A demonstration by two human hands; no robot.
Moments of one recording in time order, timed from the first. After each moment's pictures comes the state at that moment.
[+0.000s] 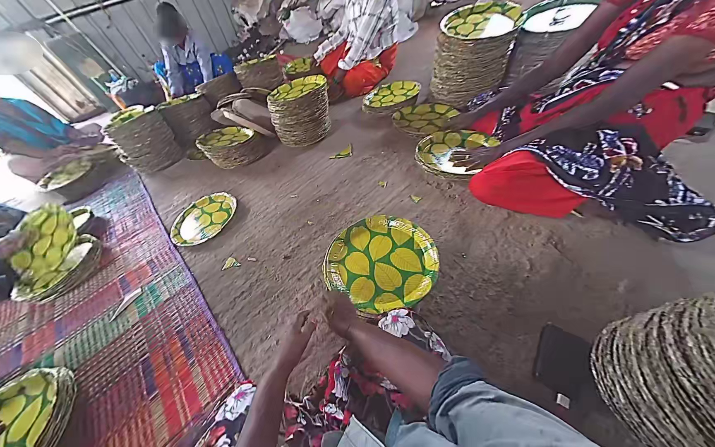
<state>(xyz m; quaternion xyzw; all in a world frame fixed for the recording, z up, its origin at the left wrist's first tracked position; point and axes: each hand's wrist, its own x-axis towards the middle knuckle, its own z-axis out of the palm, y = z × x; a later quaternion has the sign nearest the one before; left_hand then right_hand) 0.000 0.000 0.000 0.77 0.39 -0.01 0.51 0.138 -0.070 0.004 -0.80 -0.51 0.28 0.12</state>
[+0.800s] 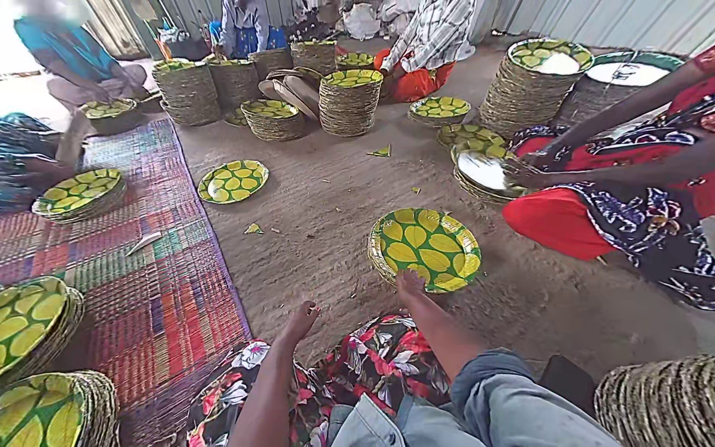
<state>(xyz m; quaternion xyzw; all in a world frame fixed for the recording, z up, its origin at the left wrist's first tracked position) -0.045 0.036 -0.054 0.77 0.41 -0.08 0.48 0.226 -0.097 -0.050 -0.92 -0.33 0.21 -0.04</state>
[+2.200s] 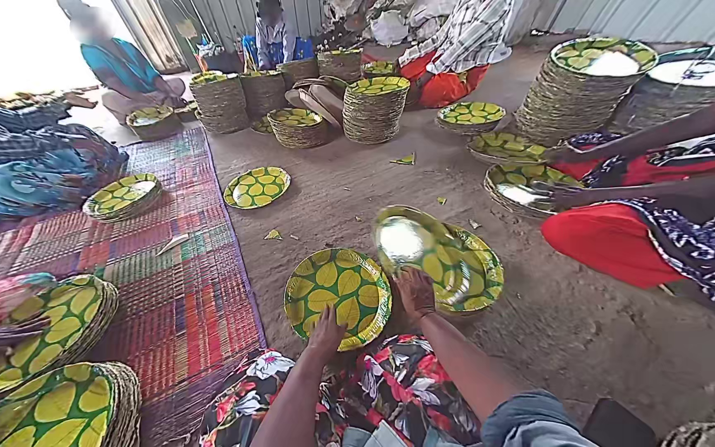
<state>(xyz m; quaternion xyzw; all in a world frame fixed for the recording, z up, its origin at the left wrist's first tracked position) -0.020 0.011 -0.067 0.85 0.42 -0.08 0.30 0.217 -0.080 -0.055 -0.86 -0.47 0.02 0.20</state>
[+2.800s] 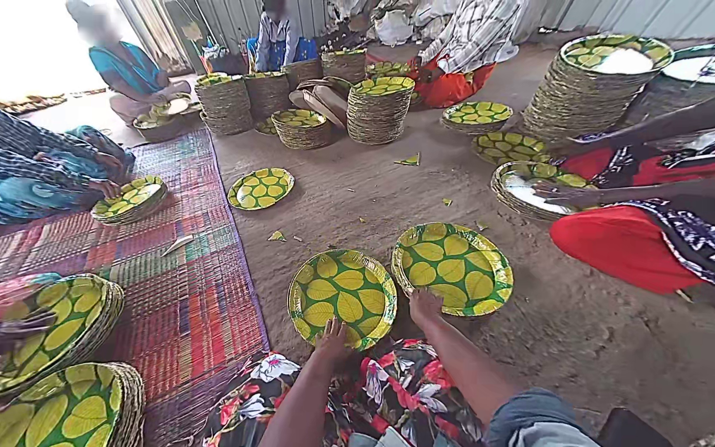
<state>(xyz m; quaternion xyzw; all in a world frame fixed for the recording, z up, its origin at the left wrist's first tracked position) -0.011 0.009 -0.086 0.84 0.38 -0.28 0.27 0.224 -0.075 -0.073 -0.91 -0.36 0.20 -0.03</state>
